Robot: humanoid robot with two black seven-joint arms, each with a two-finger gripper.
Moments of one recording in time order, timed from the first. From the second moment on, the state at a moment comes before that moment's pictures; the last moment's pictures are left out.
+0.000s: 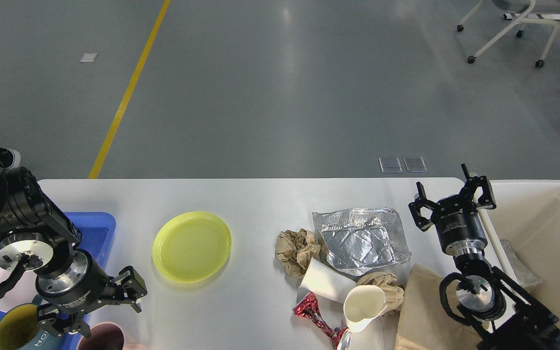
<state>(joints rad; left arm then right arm) -1.83 0.20 1.57 -1.64 -0.44 -0.39 -0.07 0.28 -0.21 1.06 0.89 -0.14 0.25 0.49</state>
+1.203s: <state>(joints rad) -1.59 0.17 1.50 -1.53 -0.46 -0.18 -0.06 0.28 -0.21 1.06 0.89 -0.14 0.25 0.49</state>
